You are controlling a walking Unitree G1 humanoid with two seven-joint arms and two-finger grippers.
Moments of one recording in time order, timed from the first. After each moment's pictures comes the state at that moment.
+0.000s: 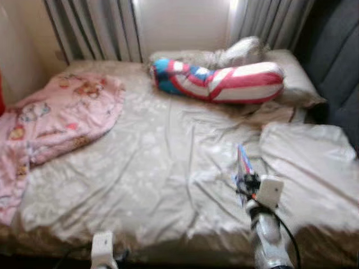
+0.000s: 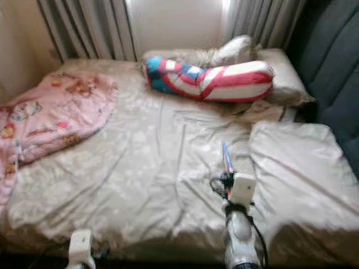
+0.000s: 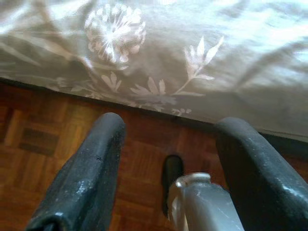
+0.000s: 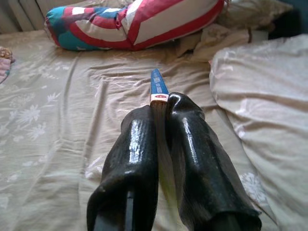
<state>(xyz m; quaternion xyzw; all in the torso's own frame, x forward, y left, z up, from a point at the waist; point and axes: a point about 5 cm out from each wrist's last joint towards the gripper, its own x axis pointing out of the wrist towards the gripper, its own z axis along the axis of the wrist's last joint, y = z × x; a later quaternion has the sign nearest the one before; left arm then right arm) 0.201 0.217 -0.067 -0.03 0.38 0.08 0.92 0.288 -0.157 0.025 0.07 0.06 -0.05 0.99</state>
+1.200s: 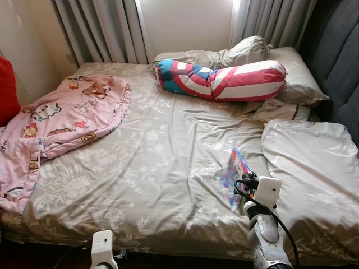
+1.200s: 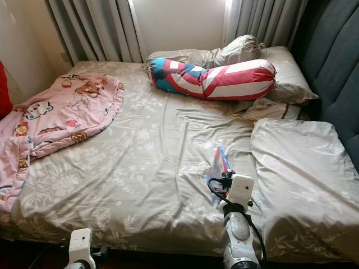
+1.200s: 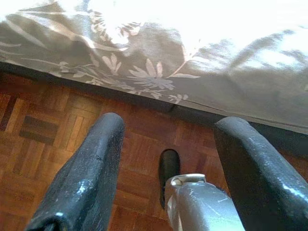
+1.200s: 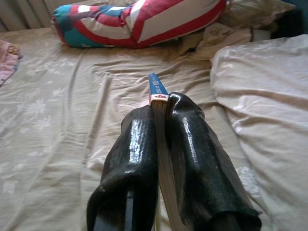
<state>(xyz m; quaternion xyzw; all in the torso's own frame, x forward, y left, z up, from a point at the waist) 0.200 0.211 -0.069 -0.04 0.38 0.08 0.92 0.286 -0.164 0.023 0.06 0.07 -0.06 0.99</state>
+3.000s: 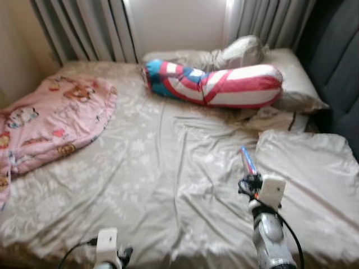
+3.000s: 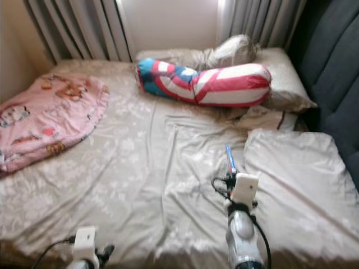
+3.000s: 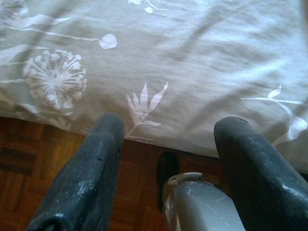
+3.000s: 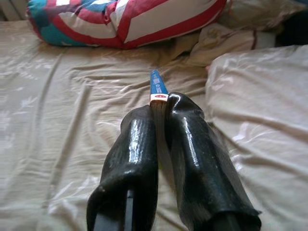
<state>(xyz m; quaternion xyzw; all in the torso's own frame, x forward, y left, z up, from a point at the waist) 0.201 0.206 -0.069 -0.03 0.38 0.06 0.92 0.286 -0.164 0.021 0.06 0.07 -0.06 0.99</state>
